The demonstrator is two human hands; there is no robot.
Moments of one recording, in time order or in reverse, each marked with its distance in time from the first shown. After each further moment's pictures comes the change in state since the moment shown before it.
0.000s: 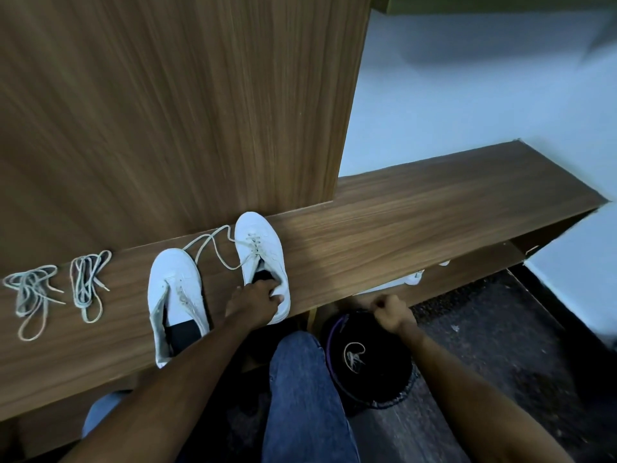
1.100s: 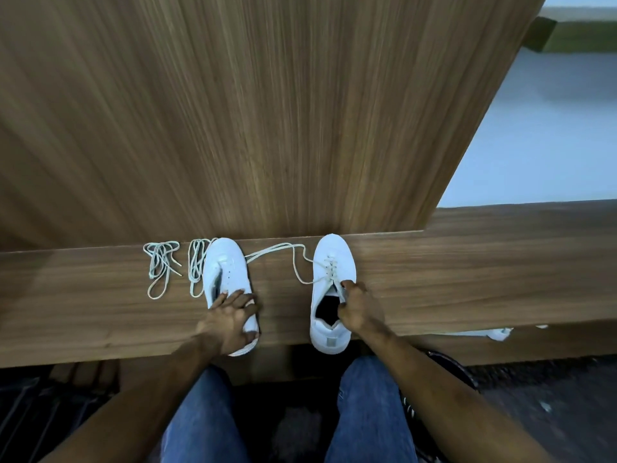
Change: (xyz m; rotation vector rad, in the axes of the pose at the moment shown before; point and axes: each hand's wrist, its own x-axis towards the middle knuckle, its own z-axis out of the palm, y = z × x) left_hand -0.082 -0.176 -0.067 0.513 0.003 0.012; right_hand -0.036 -0.209 0.094 -0.227 0.079 -0.491
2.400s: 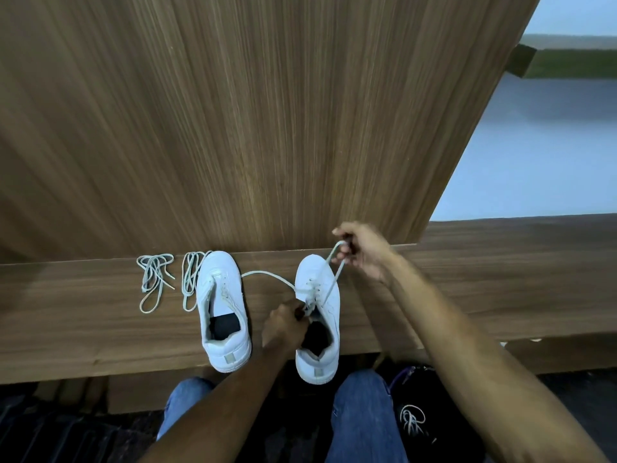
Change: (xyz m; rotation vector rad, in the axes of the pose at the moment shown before) left_hand 0.047 0.115 -0.023 -0.974 0.191 -0.418; right_hand 0.024 -0.059 -0.137 1.114 -0.215 0.035
